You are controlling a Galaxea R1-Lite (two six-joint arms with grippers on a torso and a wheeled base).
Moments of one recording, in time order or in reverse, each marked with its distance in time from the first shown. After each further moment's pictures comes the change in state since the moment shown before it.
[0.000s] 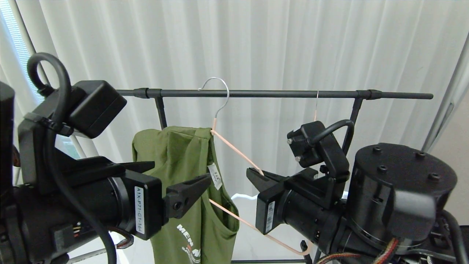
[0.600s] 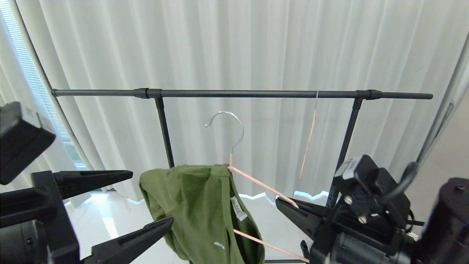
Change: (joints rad) left arm 0.159 -0.216 0.142 0.000 -0.374 0.372; right arm -0.009 -0.190 0.287 -0.051 0.135 -0.170
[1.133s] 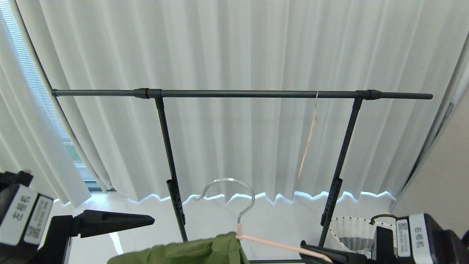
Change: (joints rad) left arm 0.054 -0.051 0.137 0.000 -0.396 0.252; right arm 0.053 -0.158 0.193 -0.001 0.158 -0.126
